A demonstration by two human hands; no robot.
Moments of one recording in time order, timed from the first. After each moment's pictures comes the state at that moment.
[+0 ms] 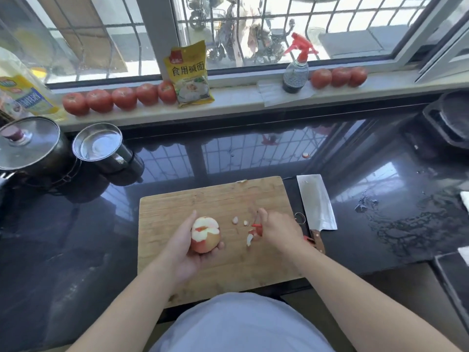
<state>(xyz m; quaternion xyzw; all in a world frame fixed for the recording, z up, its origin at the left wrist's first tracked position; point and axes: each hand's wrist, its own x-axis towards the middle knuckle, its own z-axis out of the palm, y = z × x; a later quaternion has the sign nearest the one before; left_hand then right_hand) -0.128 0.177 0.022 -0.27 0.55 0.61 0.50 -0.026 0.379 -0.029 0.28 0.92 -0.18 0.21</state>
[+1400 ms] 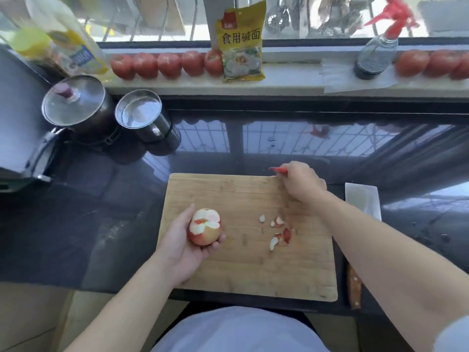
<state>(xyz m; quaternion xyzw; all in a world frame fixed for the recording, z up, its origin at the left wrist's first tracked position) -0.135 0.162 0.015 -0.34 0.51 0.68 0.41 -0.149 0.462 -0.081 0.22 0.94 -0.23 0.14</state>
